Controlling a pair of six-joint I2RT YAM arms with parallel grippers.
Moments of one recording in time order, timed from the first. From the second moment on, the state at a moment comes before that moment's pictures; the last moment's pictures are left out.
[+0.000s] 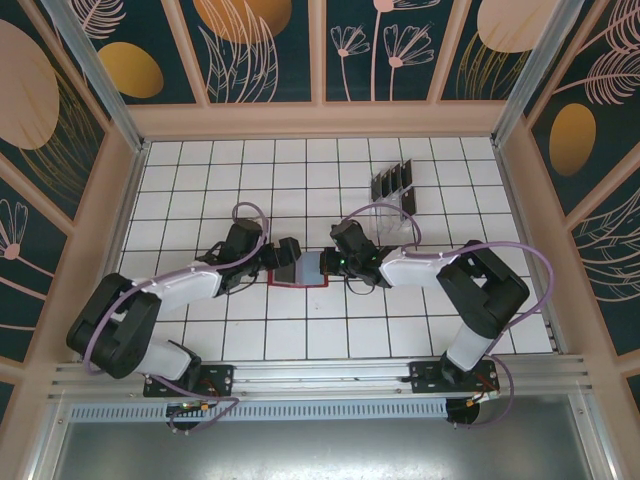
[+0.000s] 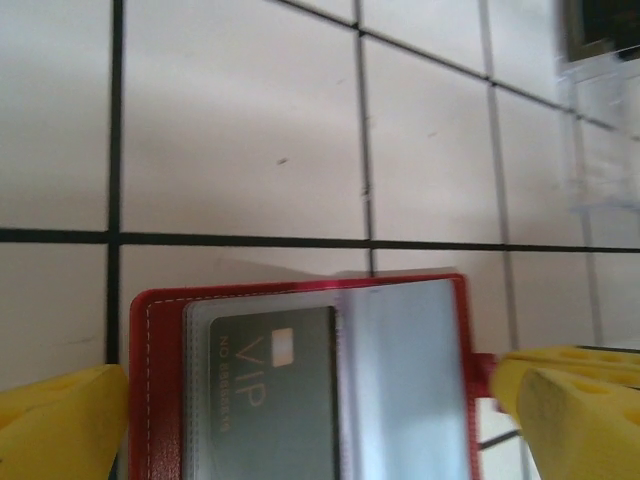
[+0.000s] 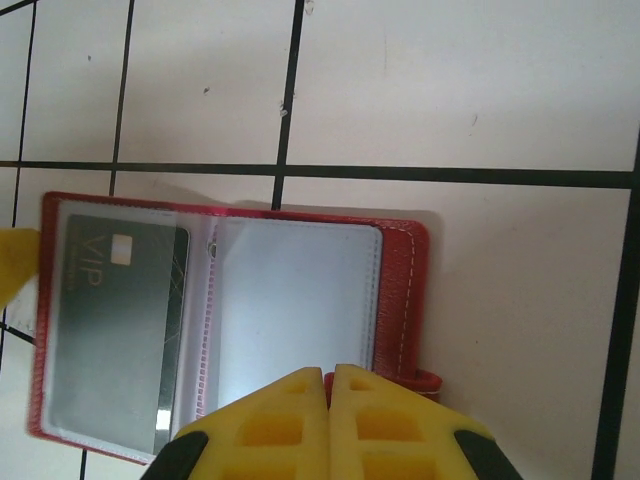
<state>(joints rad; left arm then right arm) -0.53 1.42 0.59 0.10 0.16 -0.75 0.81 1.69 0.80 0.06 -0.08 0.77</state>
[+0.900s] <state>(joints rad) -0.65 1.42 0.68 0.01 -0.09 -0.80 0.75 1.65 0.72 0.14 -0.13 0.81</state>
